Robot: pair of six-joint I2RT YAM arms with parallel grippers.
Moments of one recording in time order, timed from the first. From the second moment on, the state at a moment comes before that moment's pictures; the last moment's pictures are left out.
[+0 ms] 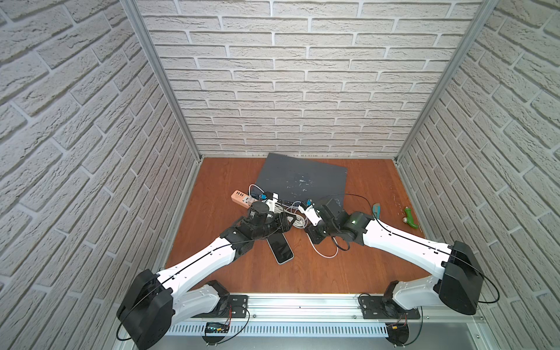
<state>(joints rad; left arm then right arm) -0.64 1.15 0.66 0.00 0.24 -0.78 0.88 1.40 1.02 -0.52 -0.09 0.18</state>
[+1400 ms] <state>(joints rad) -0.70 1.27 0.73 0.08 0.29 -0.79 0.89 1.36 1.03 -0.56 -0.11 0.18</state>
